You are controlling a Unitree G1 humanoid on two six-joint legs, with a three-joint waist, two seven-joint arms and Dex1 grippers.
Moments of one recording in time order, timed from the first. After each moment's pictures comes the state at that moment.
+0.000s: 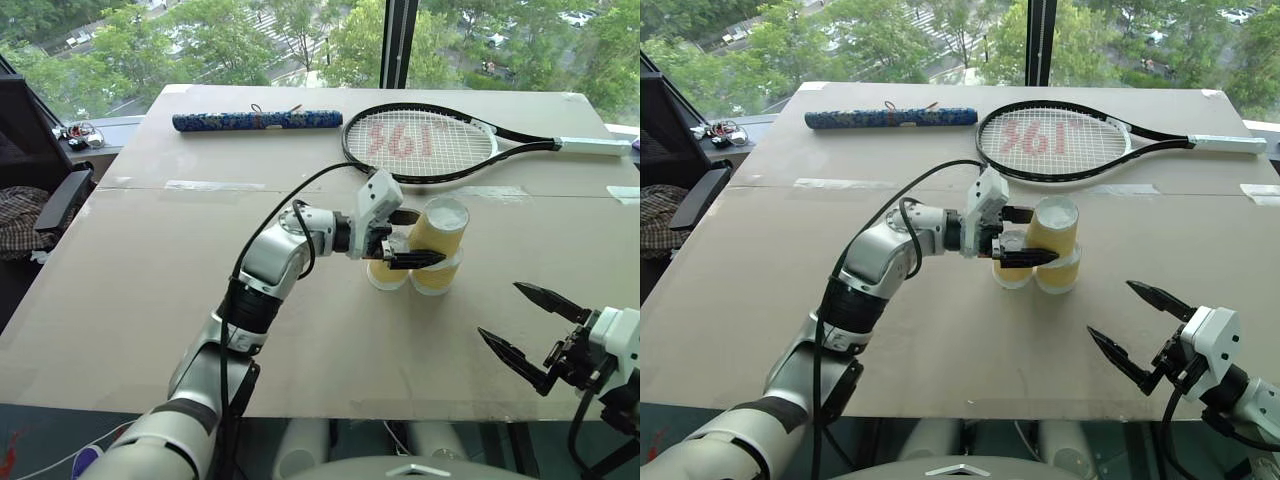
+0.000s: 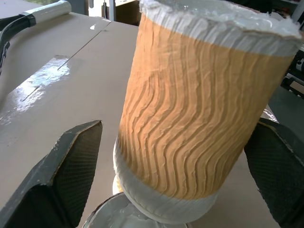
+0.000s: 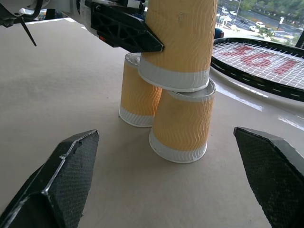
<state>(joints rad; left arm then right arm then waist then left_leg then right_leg) -0.76 0.29 -0.27 0.07 -0.41 0.58 -1.00 0.54 -0.56 -0.36 -0.62 0.56 0.06 0.84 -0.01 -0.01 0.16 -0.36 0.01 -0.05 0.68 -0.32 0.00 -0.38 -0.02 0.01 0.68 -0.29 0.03</state>
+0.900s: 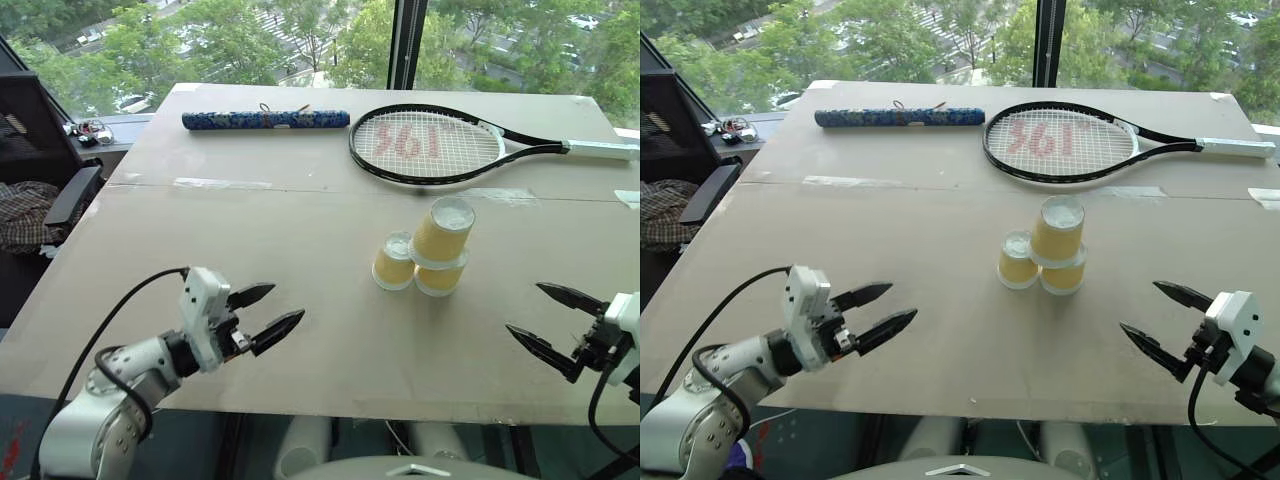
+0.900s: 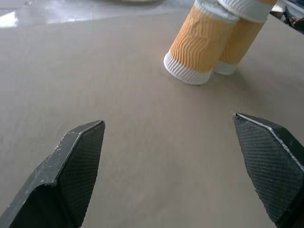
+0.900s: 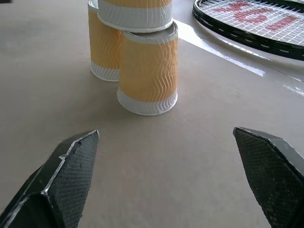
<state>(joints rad) 0.35 0.56 0.36 -0.63 -0.62 0.62 -0.82 0.44 -0.70 -0.46 -0.32 0.56 0.08 1.02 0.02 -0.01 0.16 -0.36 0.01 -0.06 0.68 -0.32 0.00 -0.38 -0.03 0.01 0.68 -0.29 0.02</state>
